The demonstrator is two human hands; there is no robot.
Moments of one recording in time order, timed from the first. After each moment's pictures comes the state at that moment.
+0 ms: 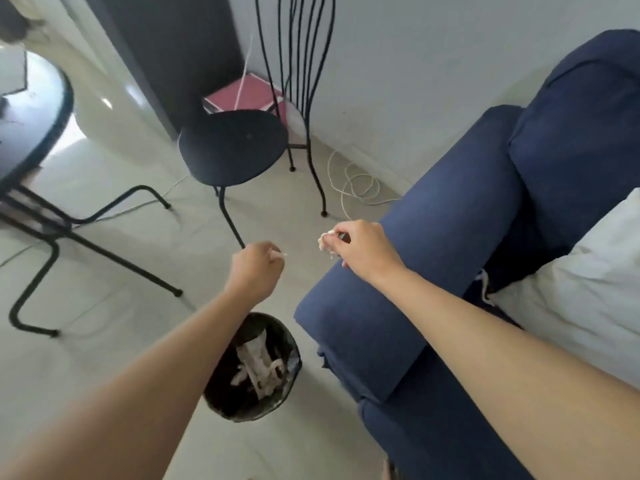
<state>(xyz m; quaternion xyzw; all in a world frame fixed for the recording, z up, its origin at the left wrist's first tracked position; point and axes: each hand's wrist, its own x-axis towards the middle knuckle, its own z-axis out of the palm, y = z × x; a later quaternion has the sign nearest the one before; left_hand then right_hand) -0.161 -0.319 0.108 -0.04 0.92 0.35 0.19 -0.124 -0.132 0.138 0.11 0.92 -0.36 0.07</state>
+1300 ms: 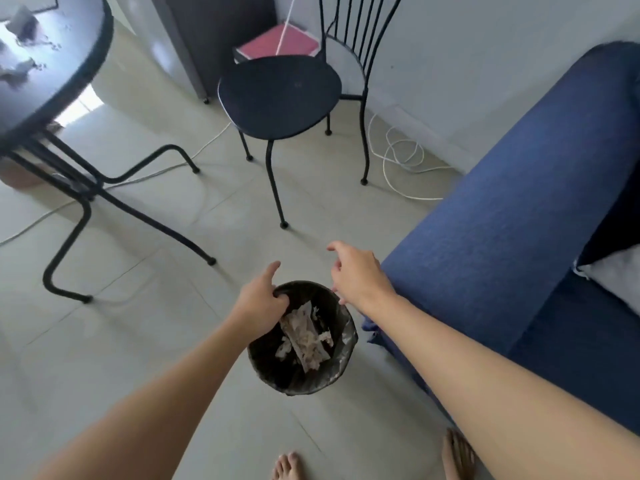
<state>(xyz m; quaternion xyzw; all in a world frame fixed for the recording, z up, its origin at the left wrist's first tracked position) -0.123 -0.491 -0.014 -0.02 0.89 0.33 0.30 -0.112 -0.305 -0.004 0.14 0.91 -0.35 0.16</state>
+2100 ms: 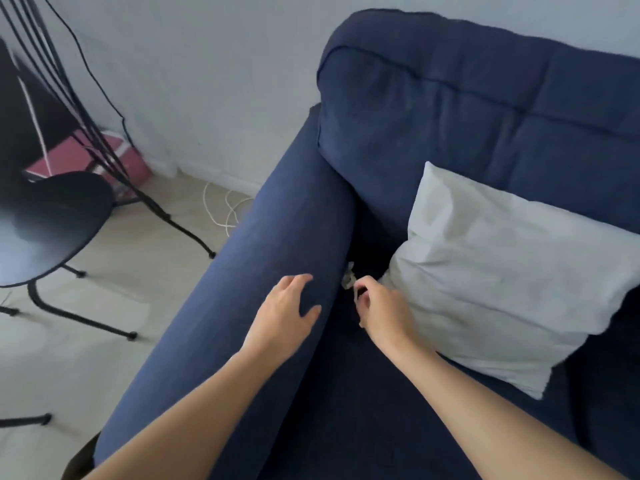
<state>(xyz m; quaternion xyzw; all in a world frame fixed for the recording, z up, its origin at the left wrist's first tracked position) -0.088 -0.005 0.048 0.32 0.89 0.26 0.20 0.016 0.146 0.036 0.35 0.88 -0.33 0.01</state>
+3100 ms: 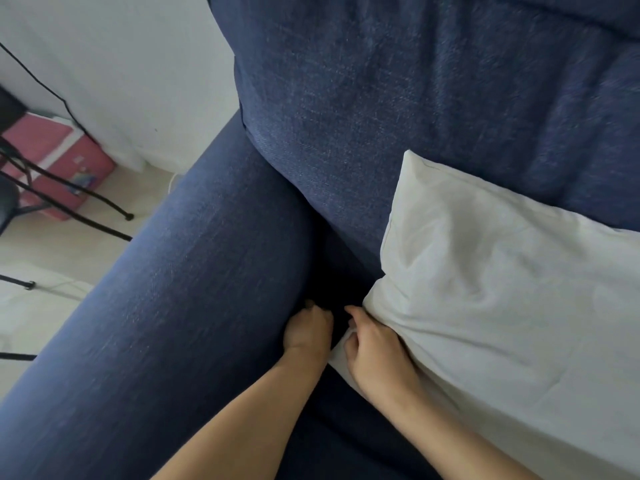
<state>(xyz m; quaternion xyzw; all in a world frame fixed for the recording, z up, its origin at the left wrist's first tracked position) -0.109 0.206 -0.127 0.36 0.87 -0.20 0.25 -0.003 0.267 -0.085 0.31 0.88 -0.36 0.03</state>
